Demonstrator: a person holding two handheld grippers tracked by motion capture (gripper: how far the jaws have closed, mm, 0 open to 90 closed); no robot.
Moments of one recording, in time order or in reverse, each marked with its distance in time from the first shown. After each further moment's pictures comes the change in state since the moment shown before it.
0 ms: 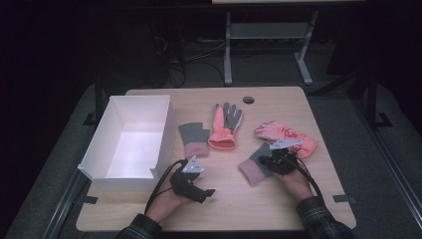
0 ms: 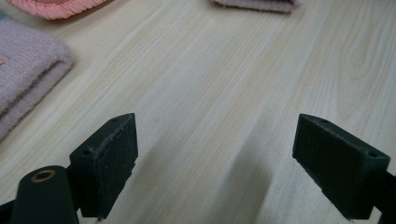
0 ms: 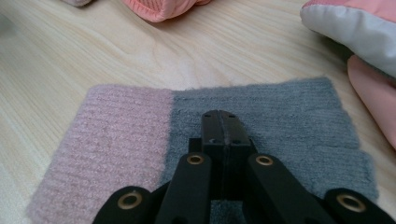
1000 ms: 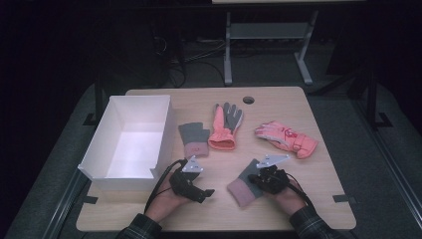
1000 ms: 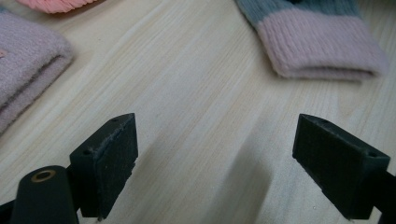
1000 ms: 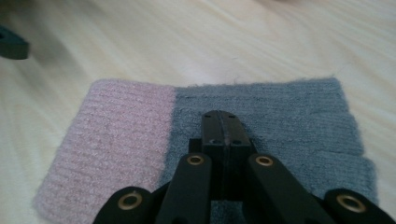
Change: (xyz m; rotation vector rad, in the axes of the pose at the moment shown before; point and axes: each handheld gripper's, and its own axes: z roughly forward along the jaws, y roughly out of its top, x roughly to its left) left arm 0.001 -0.001 0.000 0.021 -0.005 -0.010; right arm 0.067 -0.012 -0.013 0.081 0.085 -0.067
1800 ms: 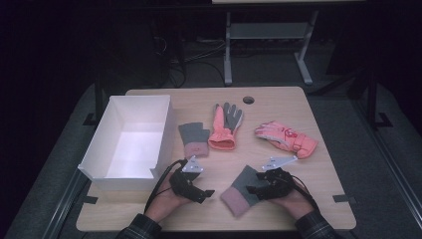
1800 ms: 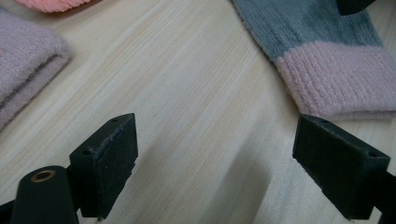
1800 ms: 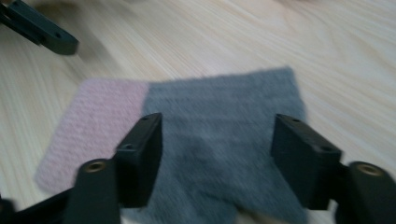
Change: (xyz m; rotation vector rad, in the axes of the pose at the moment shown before) left arm -0.002 0.000 -0.001 -0.006 -0.003 -0.016; right arm -0.003 -0.006 -0.018 -0.003 0.080 0.014
